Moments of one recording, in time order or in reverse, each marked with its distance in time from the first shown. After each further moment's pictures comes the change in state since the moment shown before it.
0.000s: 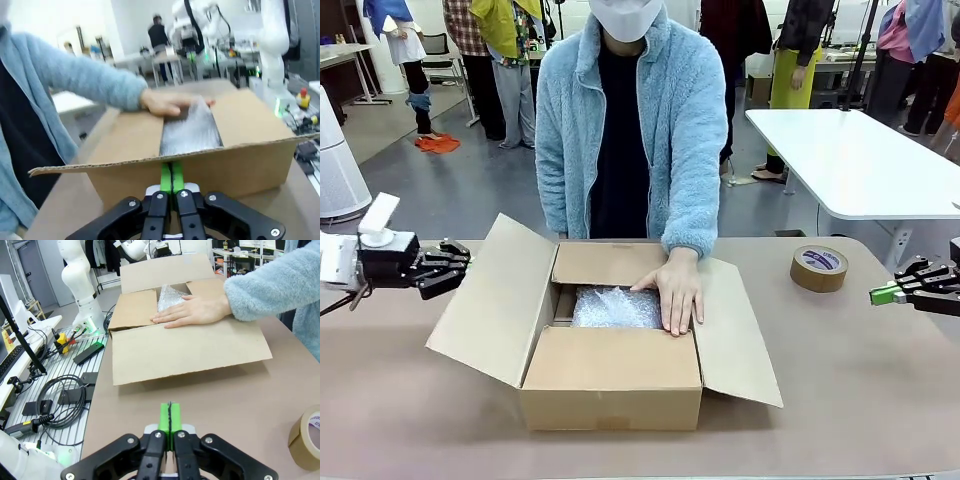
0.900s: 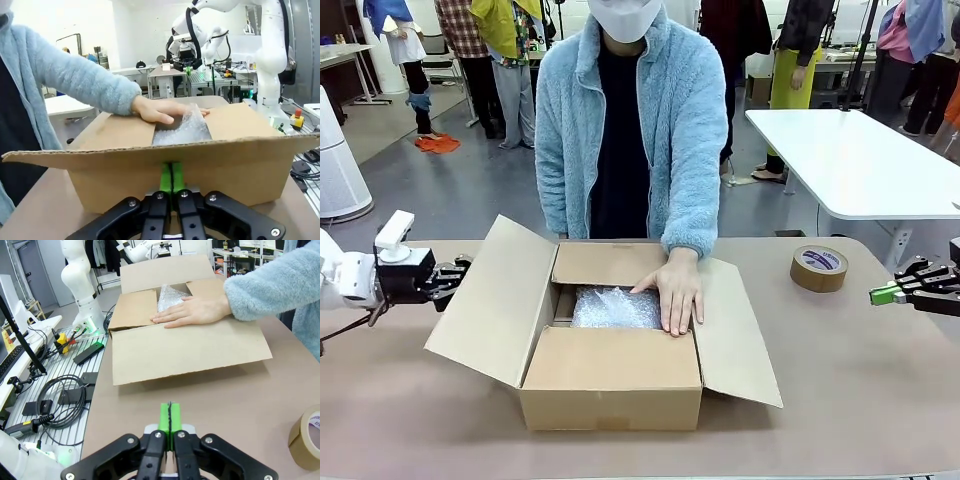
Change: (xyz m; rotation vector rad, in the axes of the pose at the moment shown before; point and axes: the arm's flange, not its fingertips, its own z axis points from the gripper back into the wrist) left arm -0.022 0.001 -0.021 -0.039 -0.051 0.089; right arm 0.000 0.000 0.000 0.000 0.000 -0.001
